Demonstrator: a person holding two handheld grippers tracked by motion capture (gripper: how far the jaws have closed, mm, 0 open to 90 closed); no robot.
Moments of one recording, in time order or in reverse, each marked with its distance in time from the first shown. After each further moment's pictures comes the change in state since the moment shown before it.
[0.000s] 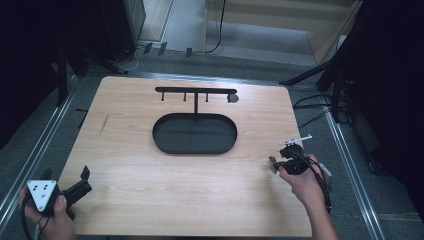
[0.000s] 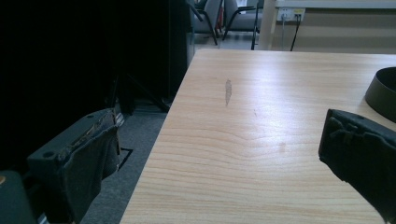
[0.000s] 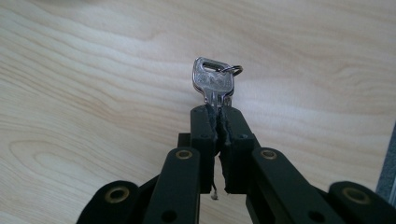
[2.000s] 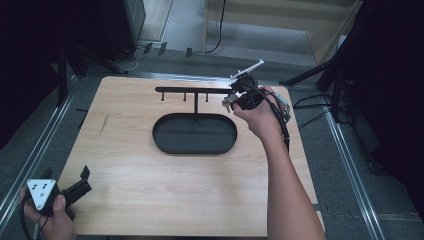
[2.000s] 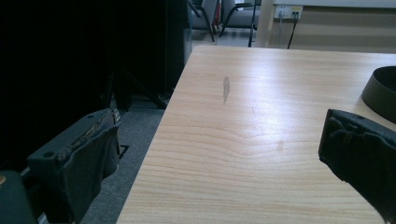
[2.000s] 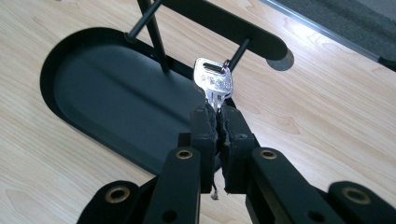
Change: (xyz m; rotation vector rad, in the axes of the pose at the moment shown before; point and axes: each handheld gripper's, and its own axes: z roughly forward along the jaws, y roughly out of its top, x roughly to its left) left arm 0.002 0.001 0.002 0.017 -0.014 -0.012; right arm 0.102 0.182 -0.065 -0.157 0.048 -0.193
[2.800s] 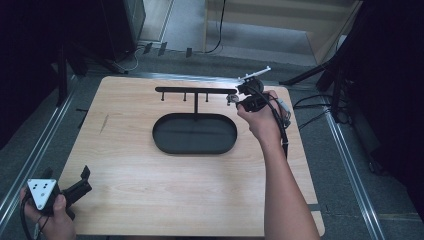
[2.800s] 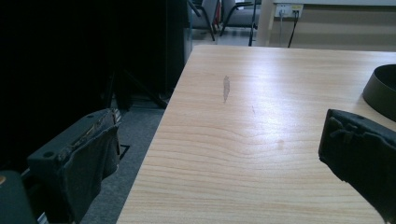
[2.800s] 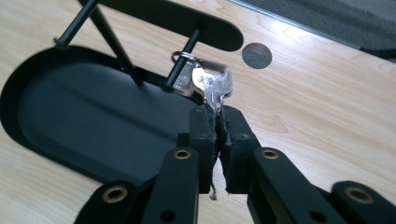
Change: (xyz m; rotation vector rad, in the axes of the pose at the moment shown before) left arm 0.000 0.000 0.000 0.000 0.002 0.003; right arm -0.017 -0.013 0.020 -0.057 -0.059 0.108
